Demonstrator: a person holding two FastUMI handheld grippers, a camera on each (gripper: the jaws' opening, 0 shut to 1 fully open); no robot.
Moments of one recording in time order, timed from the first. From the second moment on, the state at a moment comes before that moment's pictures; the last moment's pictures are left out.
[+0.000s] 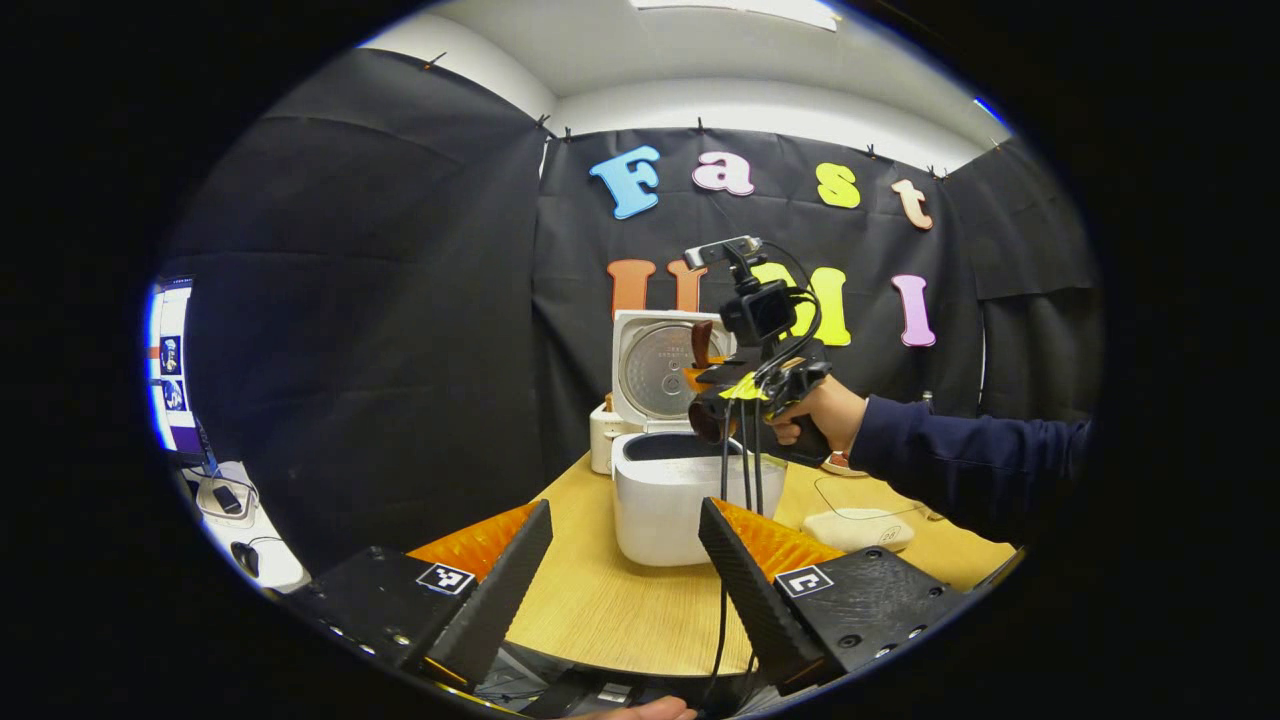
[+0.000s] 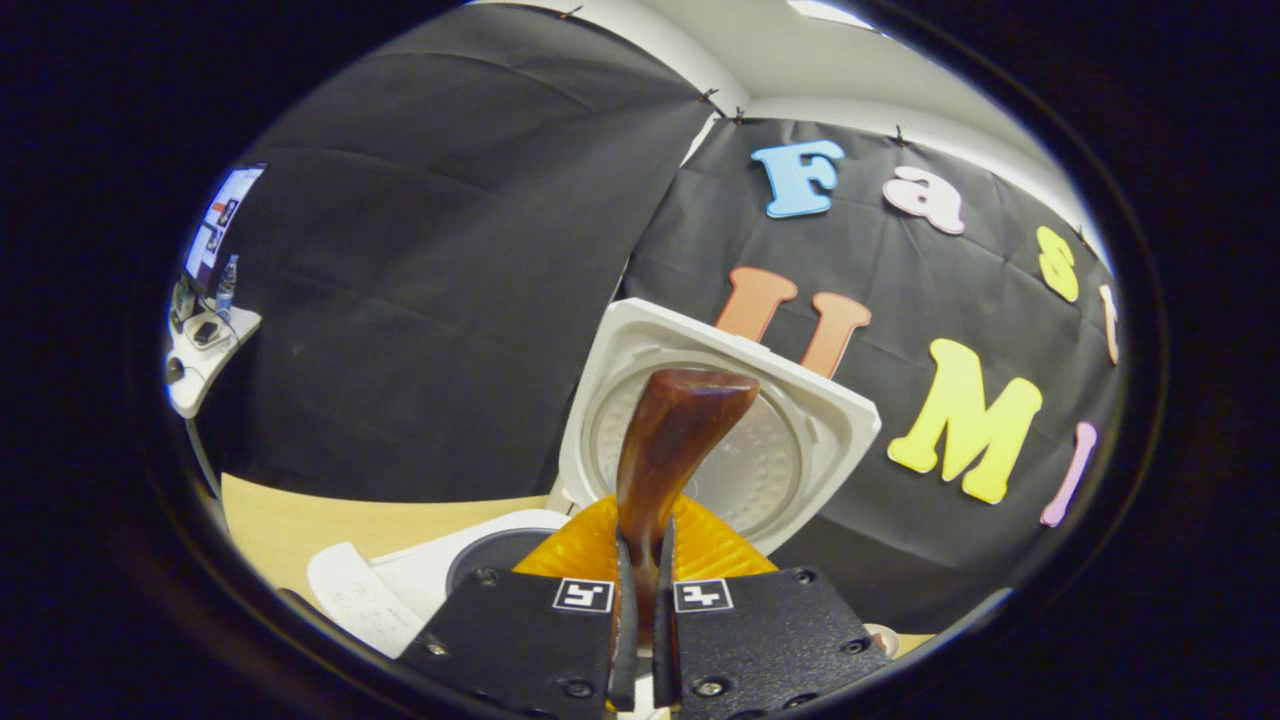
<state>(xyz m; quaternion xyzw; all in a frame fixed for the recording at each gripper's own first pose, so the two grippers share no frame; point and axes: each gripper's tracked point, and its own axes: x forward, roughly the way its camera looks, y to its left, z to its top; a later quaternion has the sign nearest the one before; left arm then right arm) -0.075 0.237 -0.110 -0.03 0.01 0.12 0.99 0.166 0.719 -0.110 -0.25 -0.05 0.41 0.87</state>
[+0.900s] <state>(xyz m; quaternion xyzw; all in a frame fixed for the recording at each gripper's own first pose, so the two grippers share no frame) -0.012 0.140 -0.096 -0.03 0.00 0.08 1.00 0.217 0.419 -0.047 -0.12 -0.02 0.29 0.95</state>
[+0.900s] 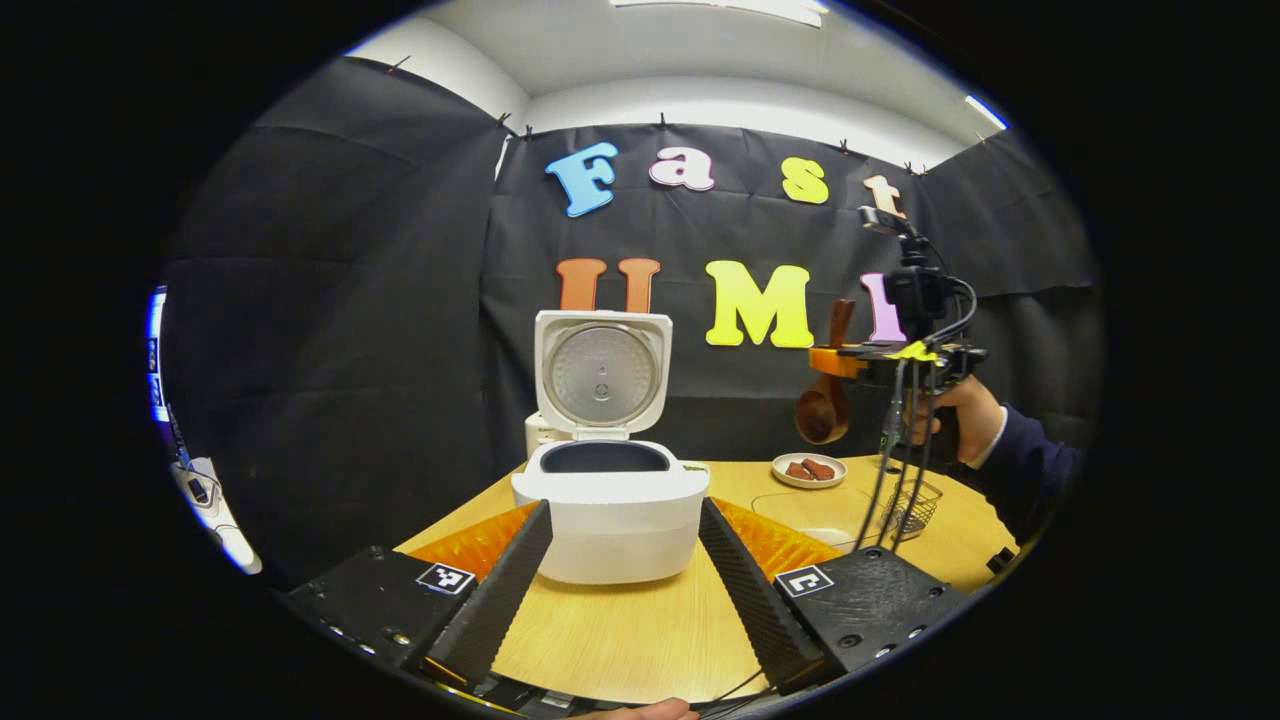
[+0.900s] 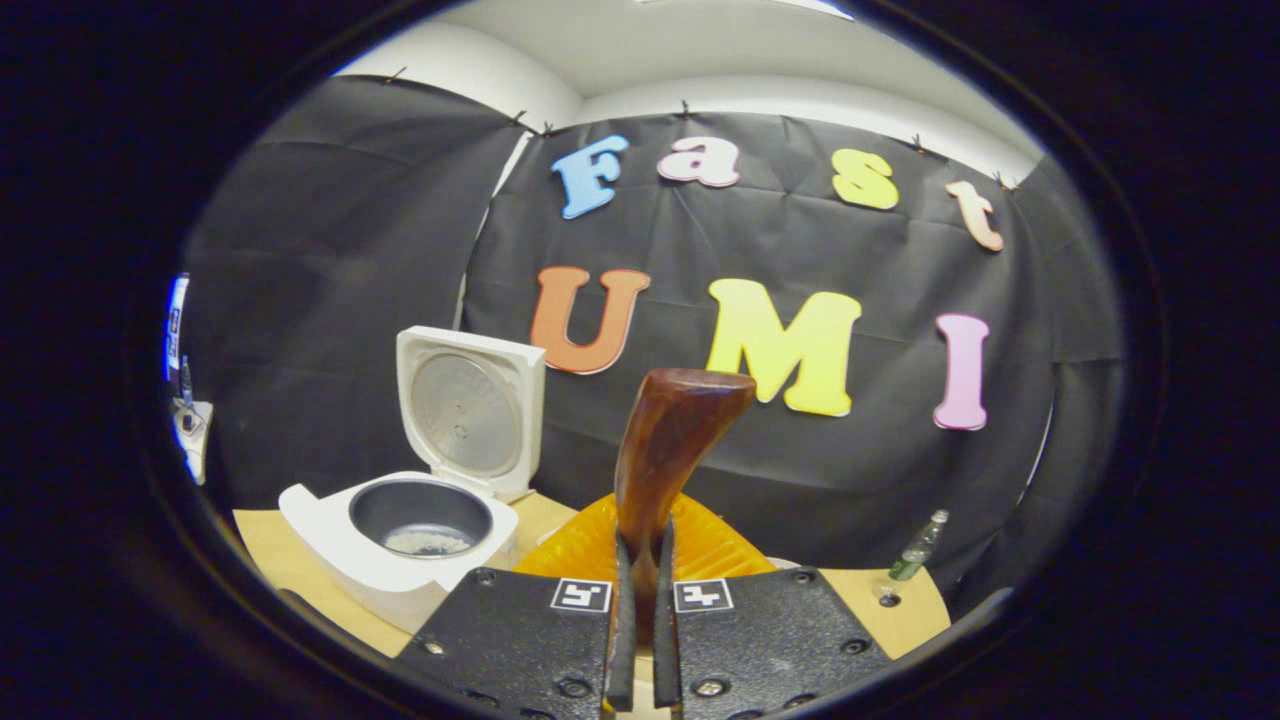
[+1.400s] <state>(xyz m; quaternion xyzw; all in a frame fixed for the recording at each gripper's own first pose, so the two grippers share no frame) 0.039 0.094 -0.066 -0.02 -0.03 0.05 1.00 0.246 0.238 -0.044 -0.05 0.00 0.19 0.98</state>
